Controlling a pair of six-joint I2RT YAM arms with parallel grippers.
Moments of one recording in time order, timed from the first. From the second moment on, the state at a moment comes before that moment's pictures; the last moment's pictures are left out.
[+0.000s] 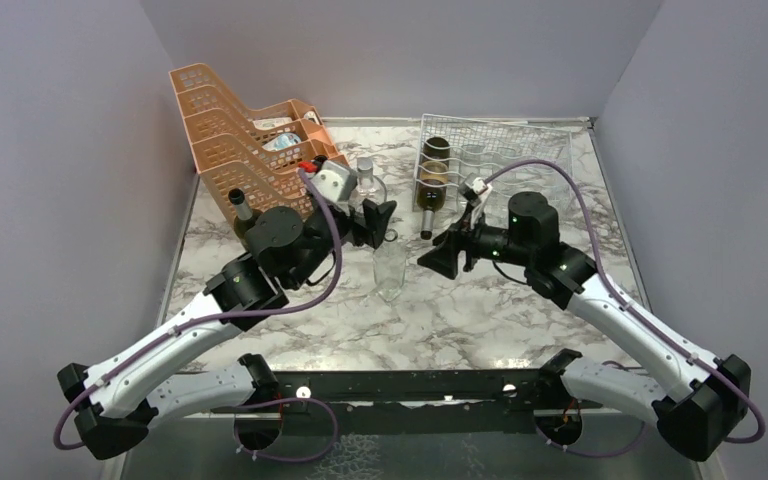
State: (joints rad) left arm -0.93 0.95 1.07 -0.11 -0.25 -0.06; right arm 0.57 0.99 0.83 -0.18 -0.53 0.21
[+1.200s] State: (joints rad) left arm -0.93 0.85 0.86 0.02 -0.57 -0.12; right arm 0.90 1.29 1.09 -0.13 0.02 0.03
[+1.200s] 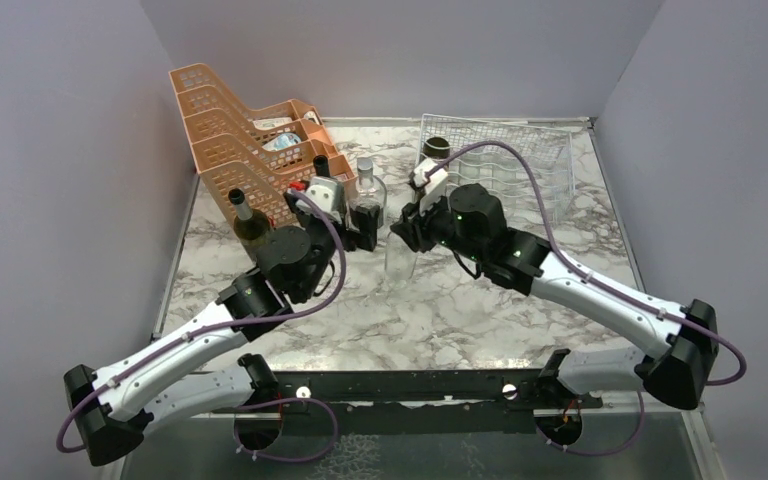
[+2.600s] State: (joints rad) left arm -0.94 1.24 0.54 0.66 0.35 0.15; right arm 0.90 0.86 1.05 -0.35 0.15 0.17
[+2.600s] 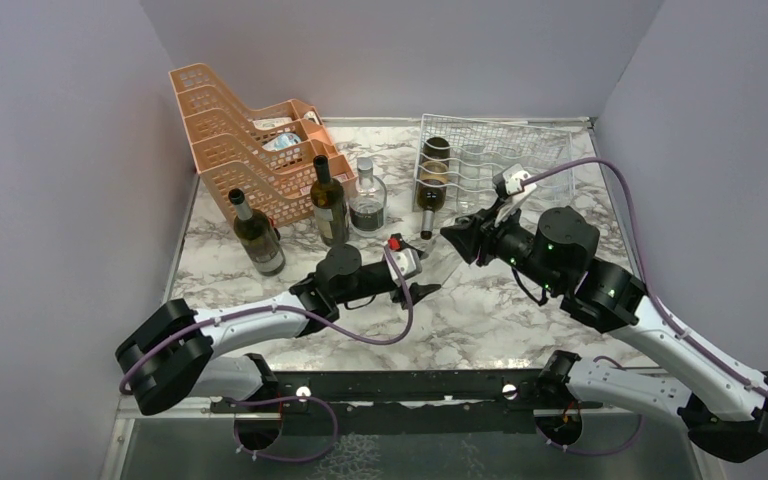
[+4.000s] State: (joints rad) left arm -0.98 1.38 0.68 0.65 0.14 1.17; right arm 0.90 0.93 1.31 -0.92 0.18 0.35
